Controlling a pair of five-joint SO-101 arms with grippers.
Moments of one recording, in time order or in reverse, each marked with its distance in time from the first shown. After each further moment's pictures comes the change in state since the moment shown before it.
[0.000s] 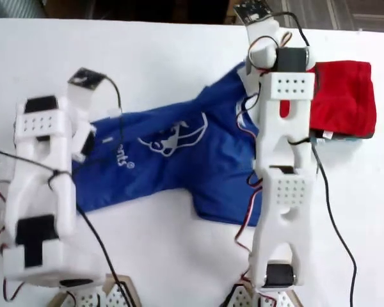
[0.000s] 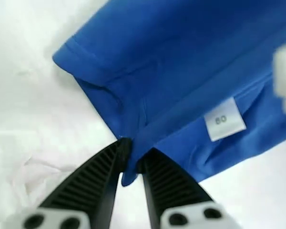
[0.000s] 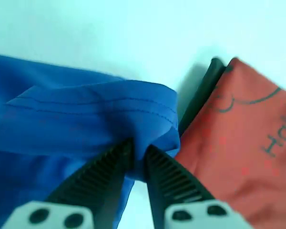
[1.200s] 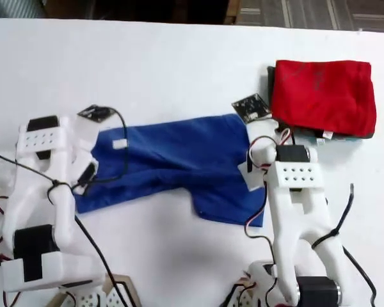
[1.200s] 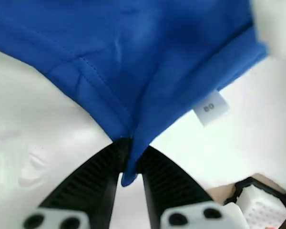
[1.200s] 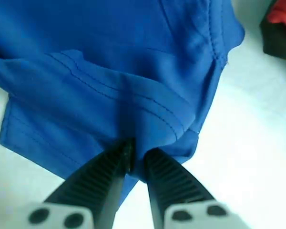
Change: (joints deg) left arm -1.4 -2.5 12.0 7.0 -9.2; right arm 0.0 -68.5 114.8 -36.3 0.0
